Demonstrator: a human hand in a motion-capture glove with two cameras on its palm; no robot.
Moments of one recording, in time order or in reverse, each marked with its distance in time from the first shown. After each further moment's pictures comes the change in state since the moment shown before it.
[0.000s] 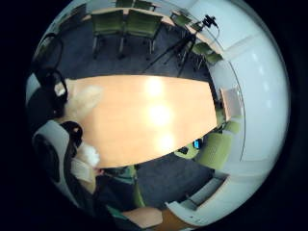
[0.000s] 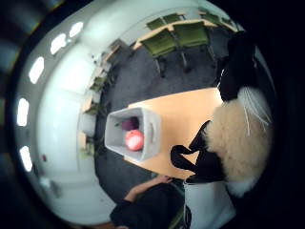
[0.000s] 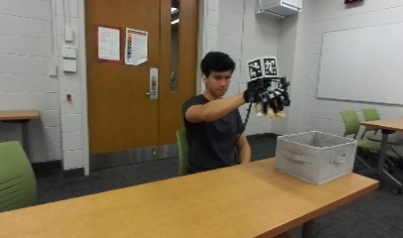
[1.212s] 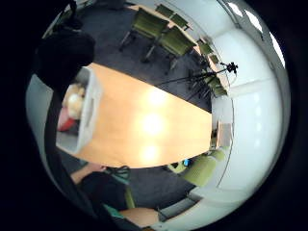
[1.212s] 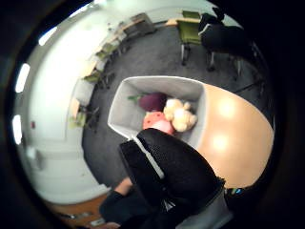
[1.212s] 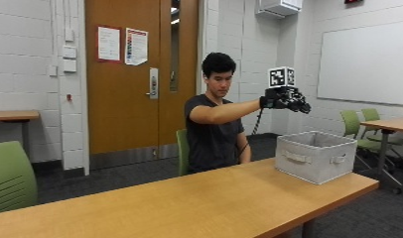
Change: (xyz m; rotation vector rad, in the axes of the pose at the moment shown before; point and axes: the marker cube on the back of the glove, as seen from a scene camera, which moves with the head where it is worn) arm -0.131 0.030 0.033 -0.065 0.012 -0.517
